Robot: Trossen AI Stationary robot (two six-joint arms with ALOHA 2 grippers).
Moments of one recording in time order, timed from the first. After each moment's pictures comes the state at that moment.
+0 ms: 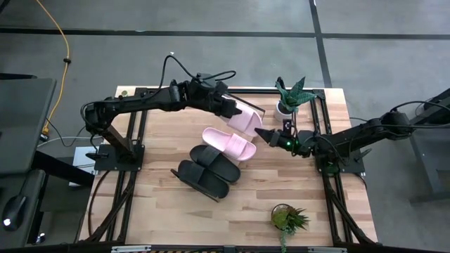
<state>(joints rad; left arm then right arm) 0.41 1.61 1.43 -0.29 0.26 -0.86 0.13 1.12 0.40 0.69 0.56 1.08</state>
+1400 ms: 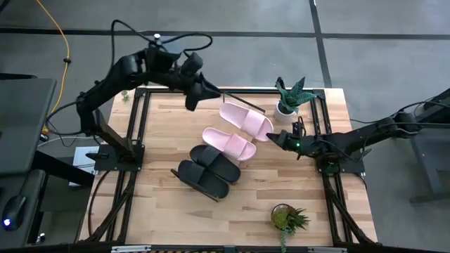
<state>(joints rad) 0.43 1.56 2.07 -0.95 0.35 -0.31 0.21 0.88 0.41 0.10 0.66 1.48</state>
